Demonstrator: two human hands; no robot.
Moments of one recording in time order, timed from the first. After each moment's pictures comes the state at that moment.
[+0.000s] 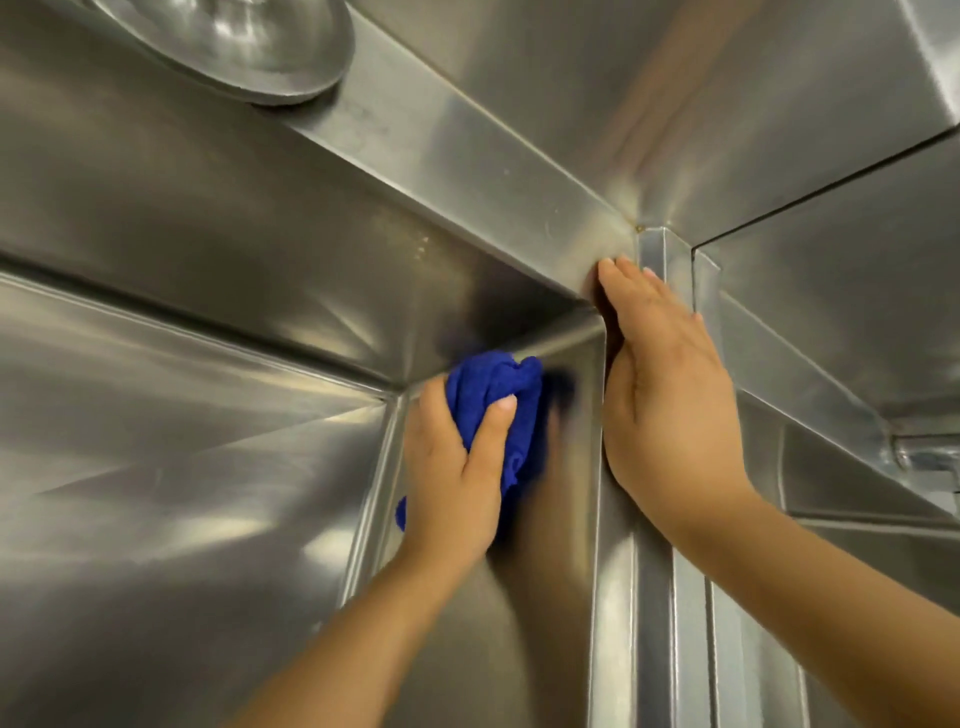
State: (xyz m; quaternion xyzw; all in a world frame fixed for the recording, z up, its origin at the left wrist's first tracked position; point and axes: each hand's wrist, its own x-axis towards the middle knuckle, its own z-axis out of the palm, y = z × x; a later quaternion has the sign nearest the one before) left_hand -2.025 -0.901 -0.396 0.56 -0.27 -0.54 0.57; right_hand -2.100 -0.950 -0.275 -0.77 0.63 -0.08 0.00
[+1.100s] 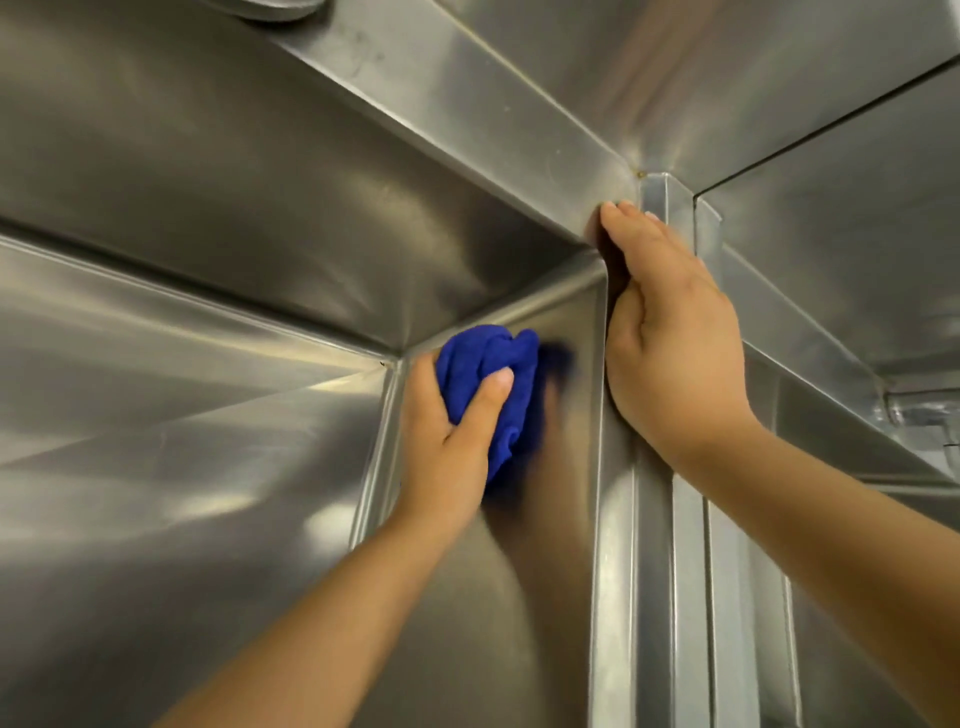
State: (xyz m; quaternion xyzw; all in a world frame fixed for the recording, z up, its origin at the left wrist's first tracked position) left_hand -2.018 -0.883 -0.386 0.52 -0.20 -0.61 0.56; right_hand -2.100 -0.951 -0.272 -0.76 0.64 -0.10 0.03
